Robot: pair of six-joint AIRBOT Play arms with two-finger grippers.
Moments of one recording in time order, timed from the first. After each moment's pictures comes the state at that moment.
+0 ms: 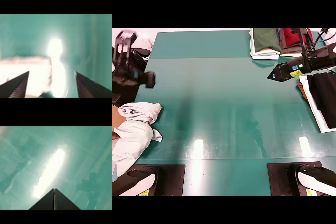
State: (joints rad) left arm -0.08 -1.07 1.29 1.76 -1.26 -1.64; right arm 0.15 -1.19 1.48 -1.13 1.36 1.36
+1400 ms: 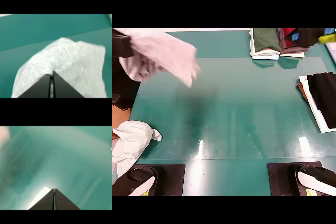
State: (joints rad) left arm -0.33 -0.86 1.52 1.67 -1.03 -1.59; right arm 0.10 -1.19 1.87 -1.13 1.36 1.36
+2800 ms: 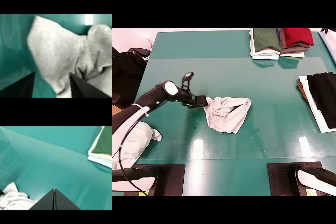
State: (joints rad) left arm -0.33 -1.43 1.04 1.04 -0.79 -1.55; right arm -0.01 -1.19 2.01 -1.13 1.43 1.39
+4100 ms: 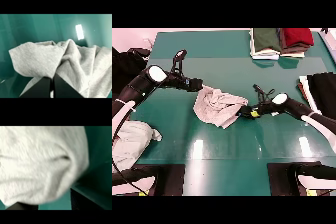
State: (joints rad) left arm -0.28 -1.34 1.20 1.03 -0.83 -1.46; right arm 0.35 -1.42 0.84 -0.62 0.80 1.29
